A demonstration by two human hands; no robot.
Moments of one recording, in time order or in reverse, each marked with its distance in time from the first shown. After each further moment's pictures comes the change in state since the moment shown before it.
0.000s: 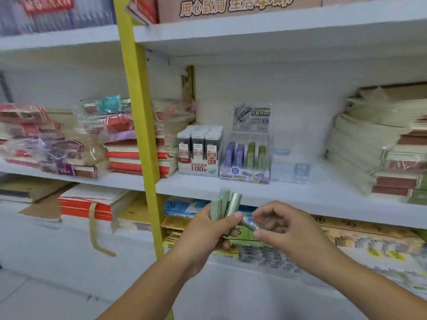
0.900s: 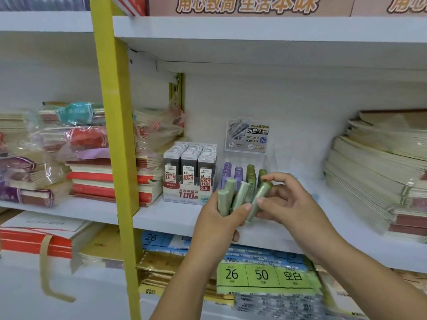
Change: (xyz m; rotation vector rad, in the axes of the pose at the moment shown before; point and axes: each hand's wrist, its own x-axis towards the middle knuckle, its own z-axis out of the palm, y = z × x) left_hand 0.089 0.021 0.011 -0.008 0.097 0.260; right_hand 0.097 -0.012 -0.017 0.322 0.146 -0.112
